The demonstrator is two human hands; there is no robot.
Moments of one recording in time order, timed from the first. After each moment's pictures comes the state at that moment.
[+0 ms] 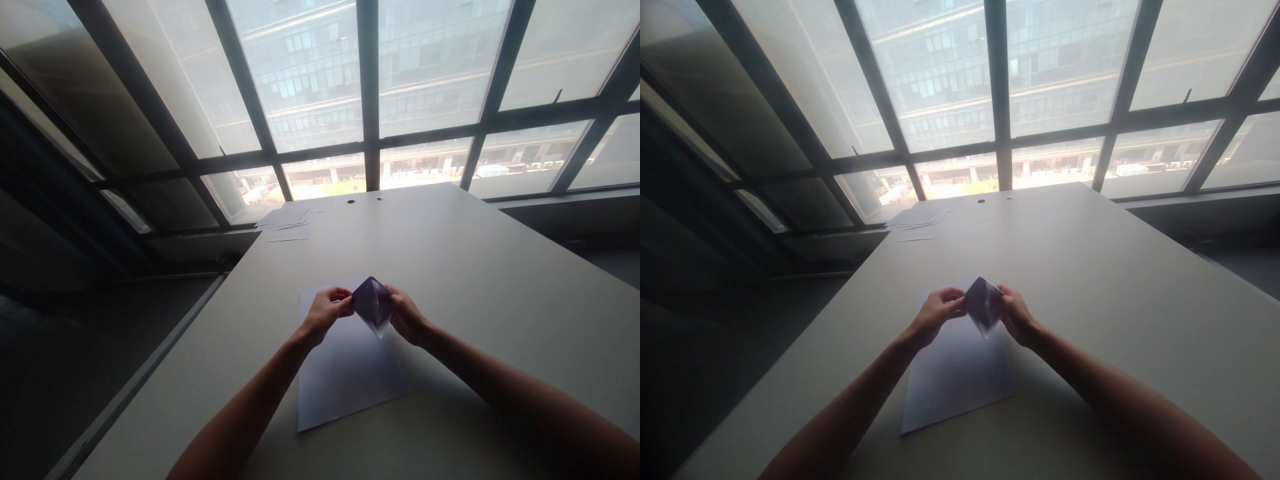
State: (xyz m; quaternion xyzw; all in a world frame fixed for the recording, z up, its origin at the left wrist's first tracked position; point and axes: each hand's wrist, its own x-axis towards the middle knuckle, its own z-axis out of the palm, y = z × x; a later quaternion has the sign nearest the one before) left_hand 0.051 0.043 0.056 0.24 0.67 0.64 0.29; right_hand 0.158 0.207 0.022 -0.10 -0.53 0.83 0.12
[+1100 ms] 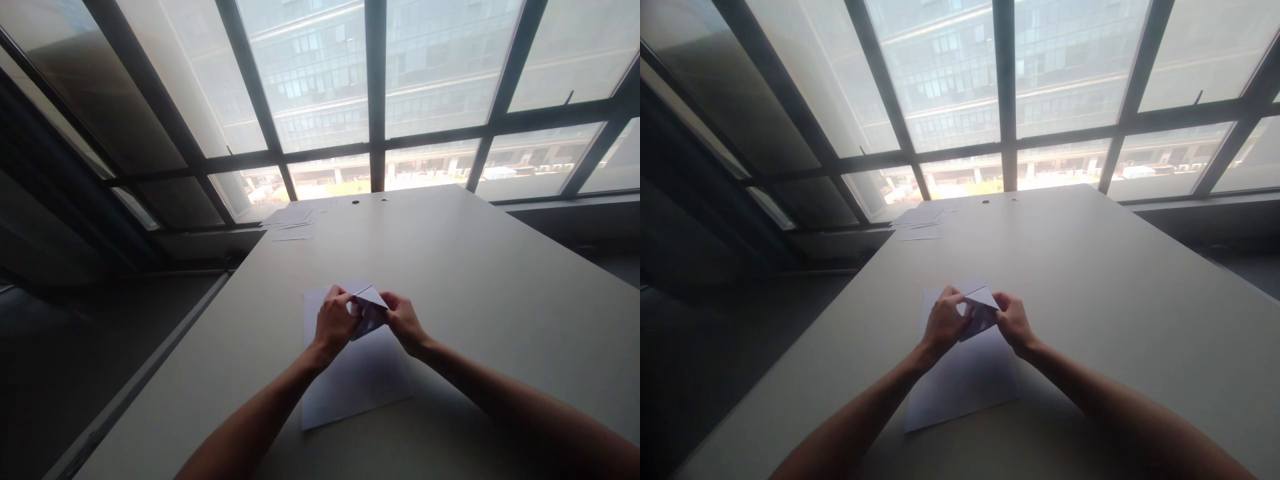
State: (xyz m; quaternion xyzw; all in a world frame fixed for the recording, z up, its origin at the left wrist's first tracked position) left_hand 0.073 0.045 0.054 0.38 0.86 0.34 -0.09; right_hand 0.162 0.187 0.022 -0.08 -0.61 0.77 0.19
